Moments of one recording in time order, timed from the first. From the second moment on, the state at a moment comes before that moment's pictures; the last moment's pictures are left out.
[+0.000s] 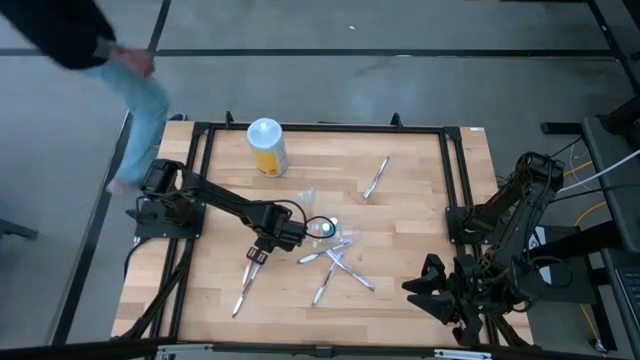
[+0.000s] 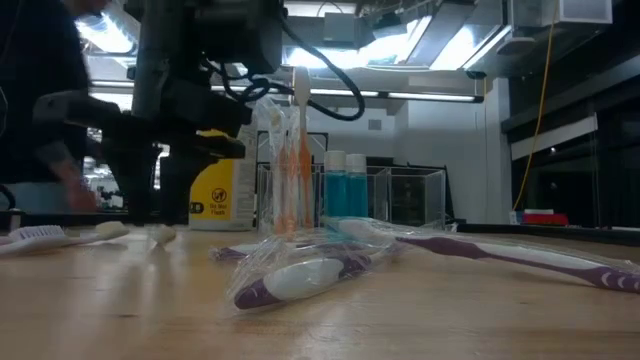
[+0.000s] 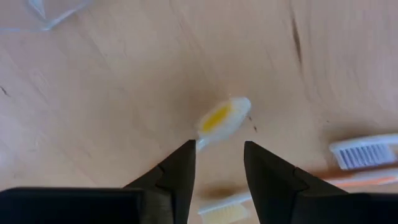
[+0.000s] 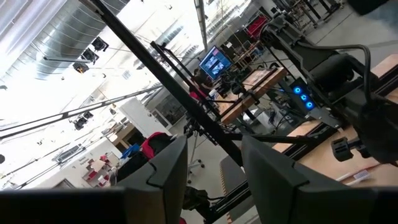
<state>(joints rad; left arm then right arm) -0.19 1.77 1.10 -0.89 -0.04 0.23 1.12 1.37 0.97 0.79 1.09 0.45</state>
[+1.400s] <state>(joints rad) -0.20 1.86 1.11 -0.83 -0.02 0.20 1.12 1.45 1.06 0.85 1.08 0.36</state>
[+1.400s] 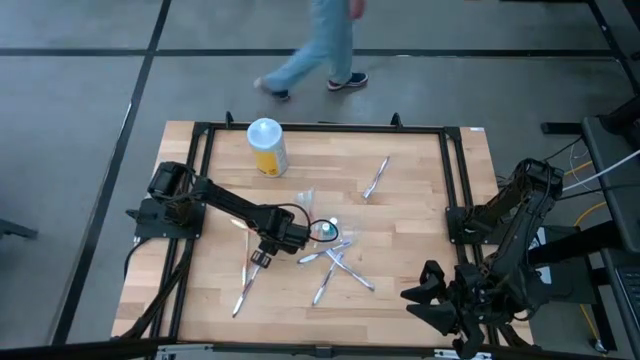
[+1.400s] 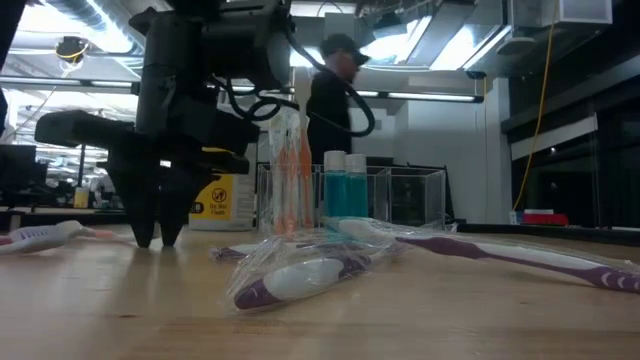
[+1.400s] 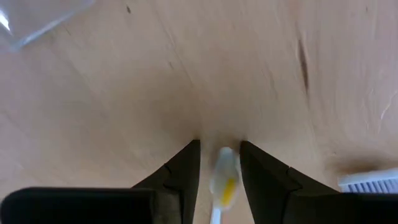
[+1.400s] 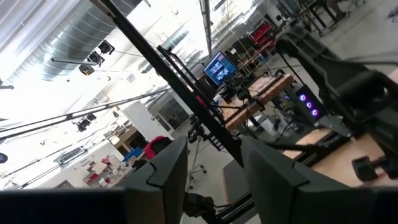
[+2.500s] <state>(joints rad) -0.14 1.82 1.10 -0.87 -0.04 0.12 1.12 1.45 1.08 0.82 1.08 0.35</state>
